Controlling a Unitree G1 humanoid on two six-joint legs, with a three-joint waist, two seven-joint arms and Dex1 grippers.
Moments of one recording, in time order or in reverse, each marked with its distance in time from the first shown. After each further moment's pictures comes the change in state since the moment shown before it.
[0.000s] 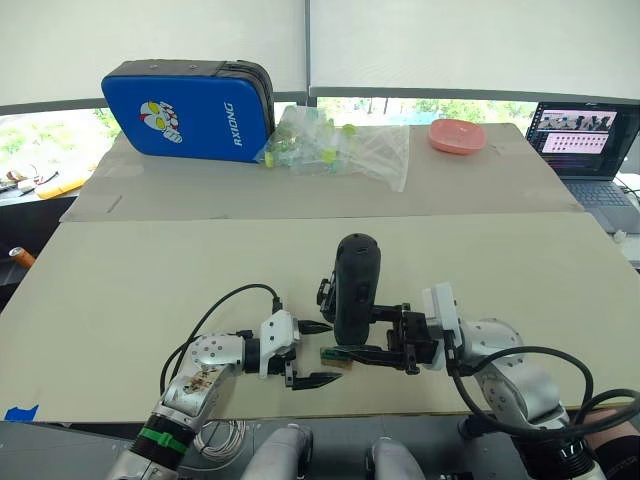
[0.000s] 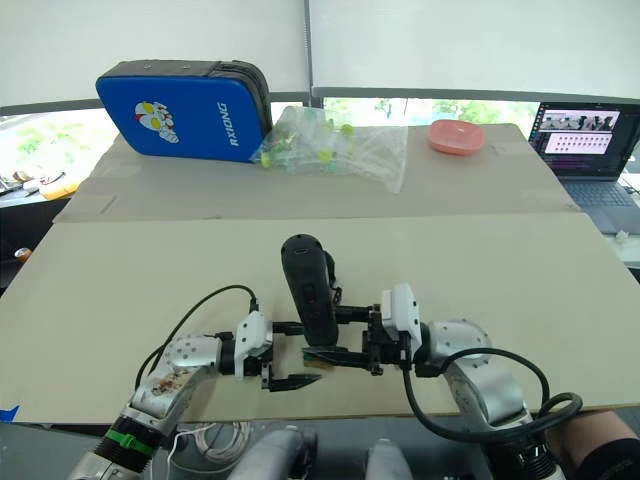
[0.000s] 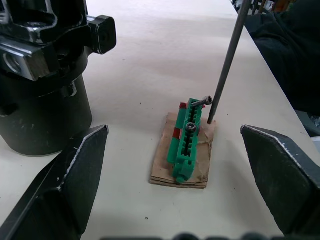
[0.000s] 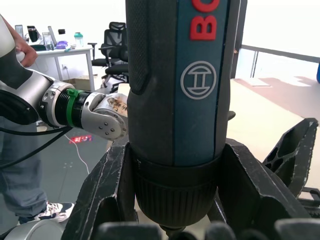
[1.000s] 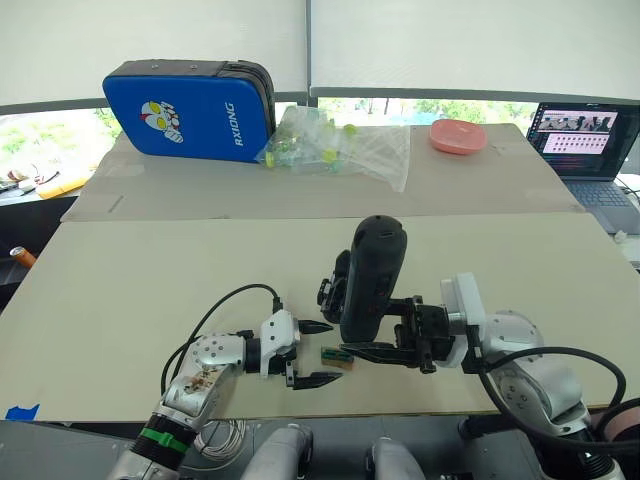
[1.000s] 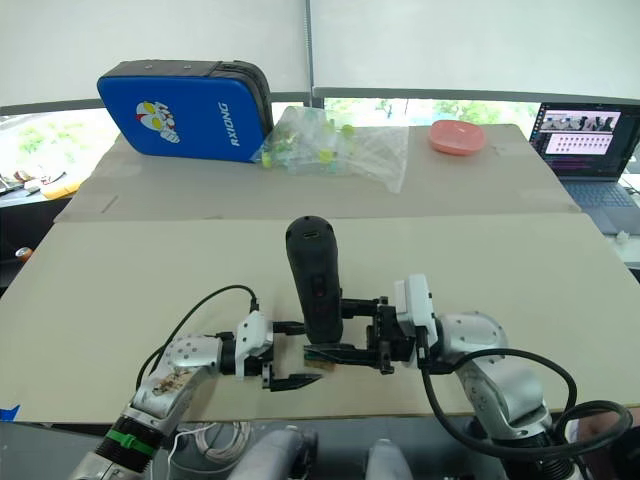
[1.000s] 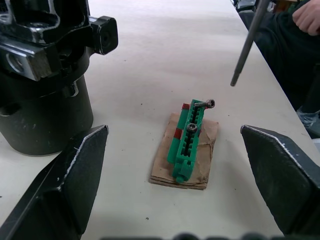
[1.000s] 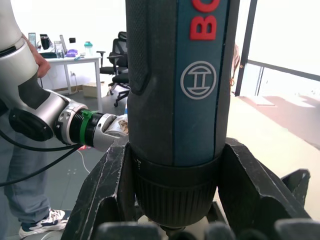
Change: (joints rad) left arm -0.001 -0.005 0.000 0.002 0.000 0.000 0.002; right arm -0.022 -0.046 -0.047 -0.109 0.100 0.060 -0.029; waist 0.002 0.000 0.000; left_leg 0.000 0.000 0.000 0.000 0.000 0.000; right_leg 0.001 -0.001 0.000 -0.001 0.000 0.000
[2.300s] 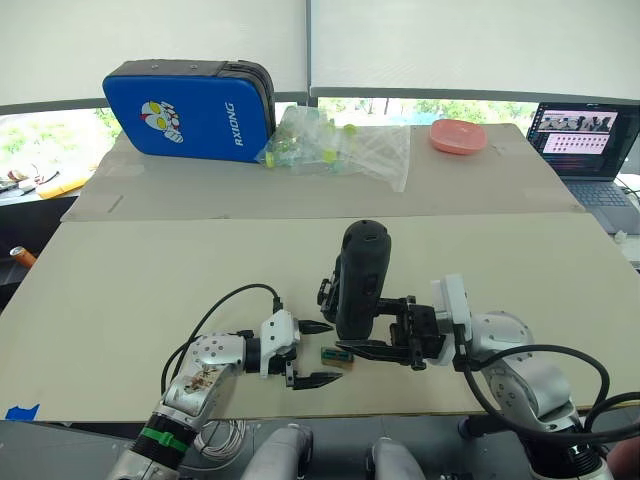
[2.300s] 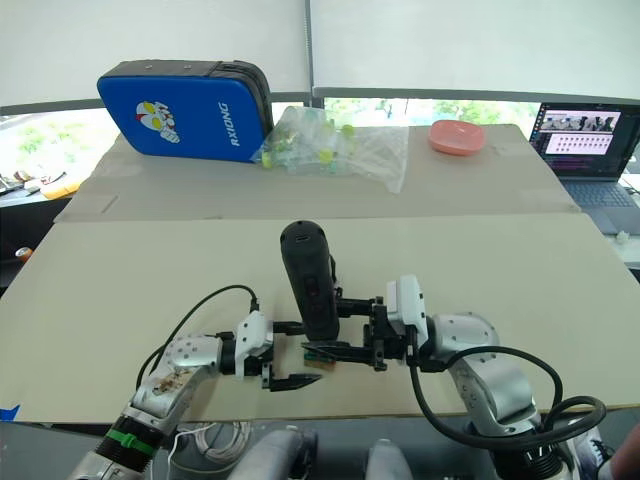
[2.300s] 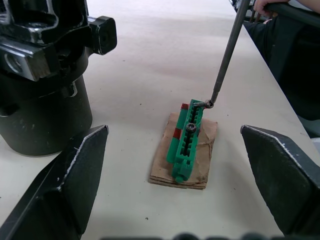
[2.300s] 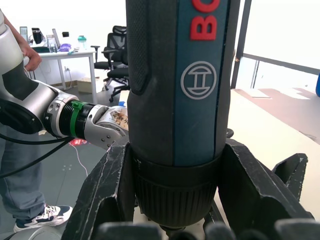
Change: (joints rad) left arm -0.002 0.000 0.000 0.003 0.000 -0.002 -0.003; right arm 0.000 0.037 0.011 0.044 -0.070 -0.014 0.021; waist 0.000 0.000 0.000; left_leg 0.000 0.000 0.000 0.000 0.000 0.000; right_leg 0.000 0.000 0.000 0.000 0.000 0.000
